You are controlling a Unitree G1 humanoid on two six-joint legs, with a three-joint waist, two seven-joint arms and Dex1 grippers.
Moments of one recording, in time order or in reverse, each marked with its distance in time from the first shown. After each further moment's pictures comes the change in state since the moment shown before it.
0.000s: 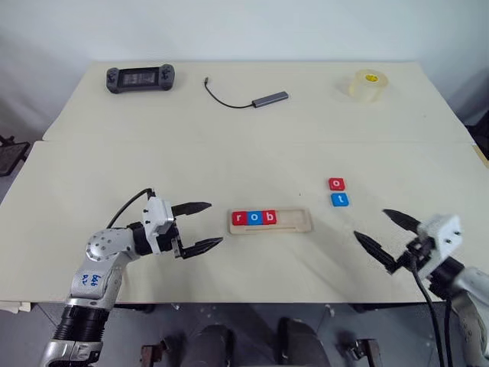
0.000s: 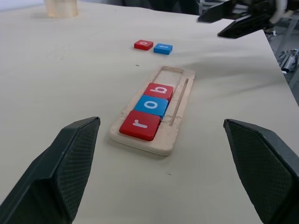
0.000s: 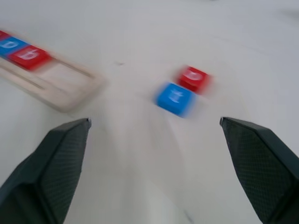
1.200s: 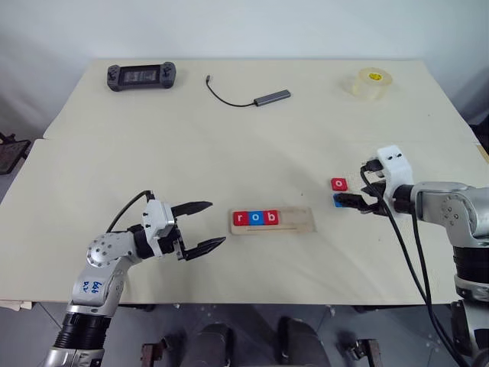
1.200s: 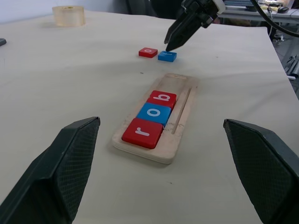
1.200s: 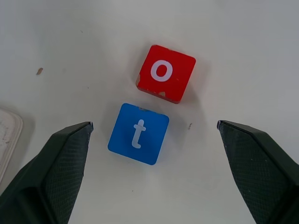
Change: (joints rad) left arm 0.065 -0.023 0.010 -0.095 0.001 -0.014 0.066; right arm -0.821 -0.297 0.417 0.201 0.122 1.154 -0.367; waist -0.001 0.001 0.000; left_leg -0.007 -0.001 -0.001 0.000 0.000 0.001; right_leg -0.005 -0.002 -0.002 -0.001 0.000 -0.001
